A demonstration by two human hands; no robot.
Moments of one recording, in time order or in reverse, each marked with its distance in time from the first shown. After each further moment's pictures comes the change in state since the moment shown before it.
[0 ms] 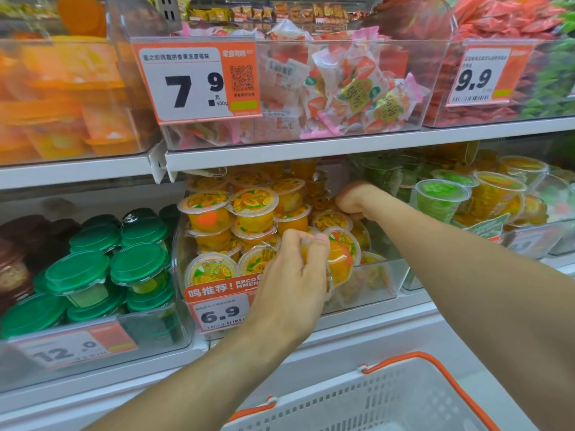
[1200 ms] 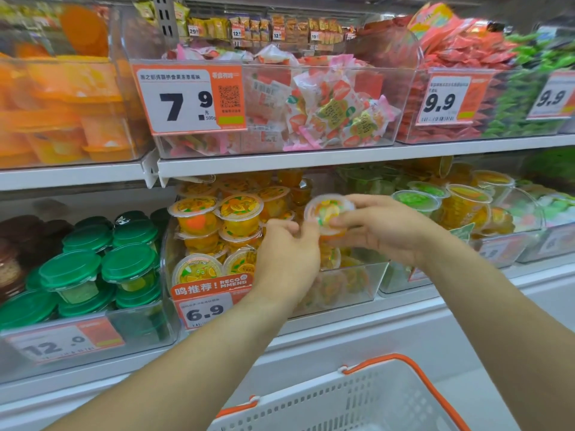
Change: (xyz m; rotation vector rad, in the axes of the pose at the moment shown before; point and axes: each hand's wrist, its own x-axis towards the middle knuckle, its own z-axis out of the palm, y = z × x) left_hand 0.029 0.018 0.023 -0.118 0.127 -0.146; right_hand -0.136 0.034 -0.030 1.061 -0.242 -0.222
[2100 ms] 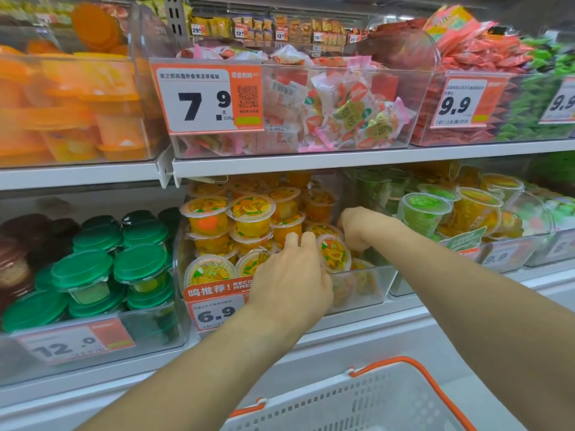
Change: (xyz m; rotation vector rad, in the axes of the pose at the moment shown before) left_hand -0.009 -0.013 -0.021 0.930 -0.135 0.366; right_hand 0.092 0.023 0.003 -1.543 0.082 0.250
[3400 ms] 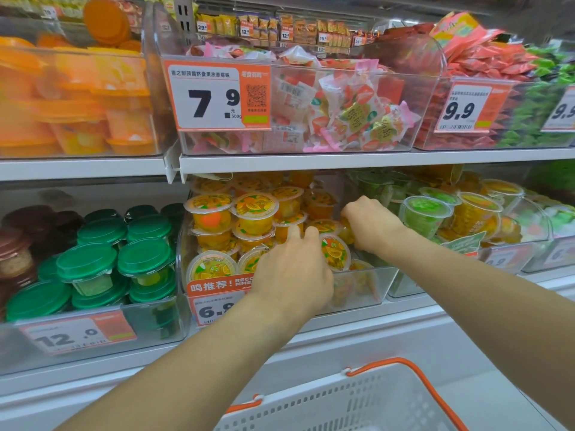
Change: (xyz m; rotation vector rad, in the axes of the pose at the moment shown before) left_hand 0.005 0.000 -0.005 0.059 0.013 0.012; right_hand -0.021 0.010 0.001 -0.151 0.387 -0.150
